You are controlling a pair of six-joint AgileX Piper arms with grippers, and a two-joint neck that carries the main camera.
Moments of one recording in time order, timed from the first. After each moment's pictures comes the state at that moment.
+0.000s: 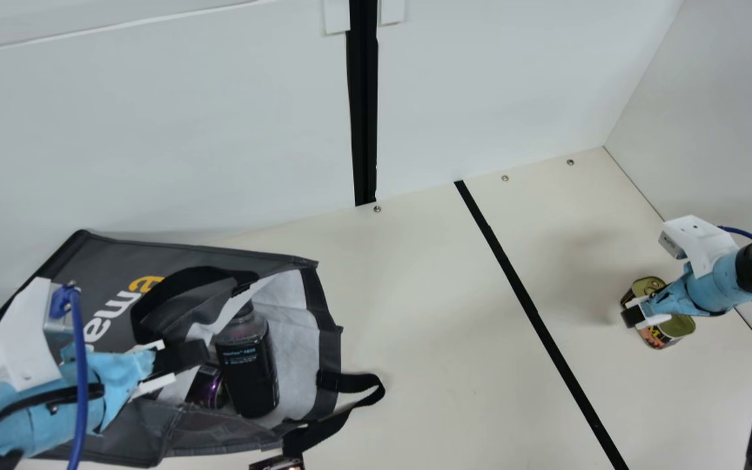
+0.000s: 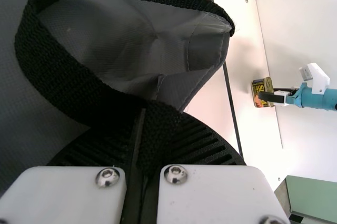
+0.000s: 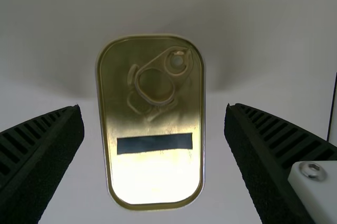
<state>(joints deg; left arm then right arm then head) -15.5 81.2 -70.6 -45.4 53.9 5.9 -48.3 107.7 -78.8 9.1 53.0 -51.4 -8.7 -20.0</state>
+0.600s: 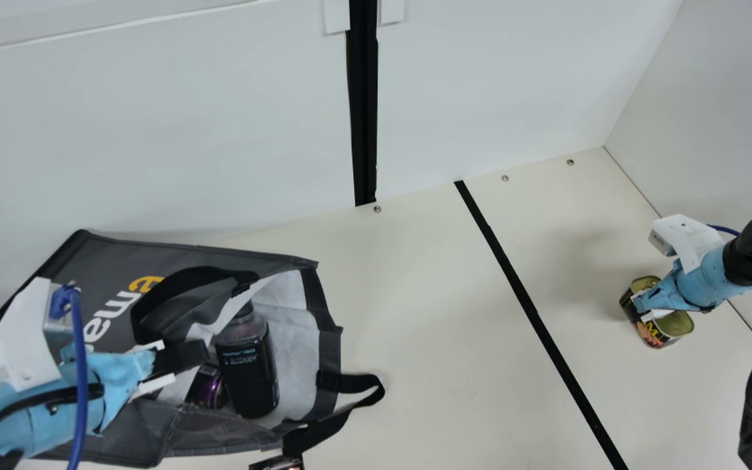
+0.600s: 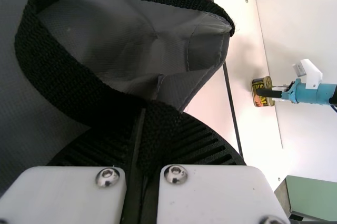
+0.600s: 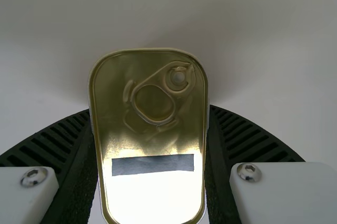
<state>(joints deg) -15.5 81.2 -70.6 -45.4 53.9 5.9 -47.0 111.2 -82.1 9.8 54.8 -50.9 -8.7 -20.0</state>
